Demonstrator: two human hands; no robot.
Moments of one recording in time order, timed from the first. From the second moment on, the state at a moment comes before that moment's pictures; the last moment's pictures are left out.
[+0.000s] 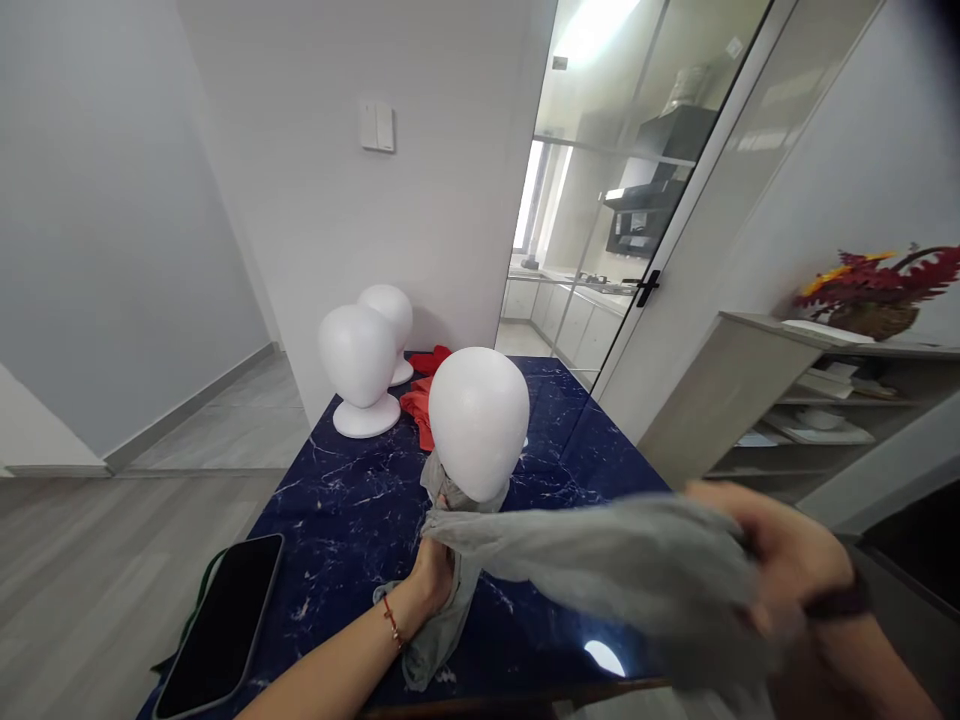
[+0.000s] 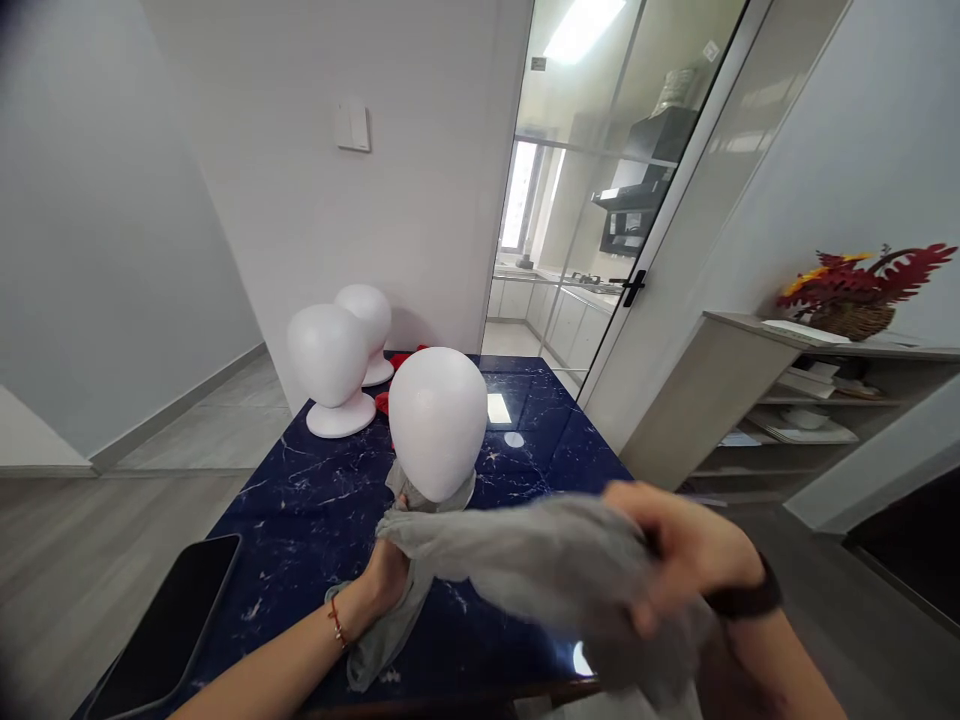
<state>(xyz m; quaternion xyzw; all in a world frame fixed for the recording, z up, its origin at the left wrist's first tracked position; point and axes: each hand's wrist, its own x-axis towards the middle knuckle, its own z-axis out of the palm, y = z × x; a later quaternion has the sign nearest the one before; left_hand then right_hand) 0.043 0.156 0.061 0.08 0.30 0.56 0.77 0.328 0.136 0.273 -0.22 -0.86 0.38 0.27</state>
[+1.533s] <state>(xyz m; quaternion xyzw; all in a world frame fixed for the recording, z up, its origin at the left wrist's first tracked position) 0.040 0.144 0.071 0.18 0.40 0.48 0.76 0.157 0.093 0.061 -0.43 -0.29 0.68 0.51</state>
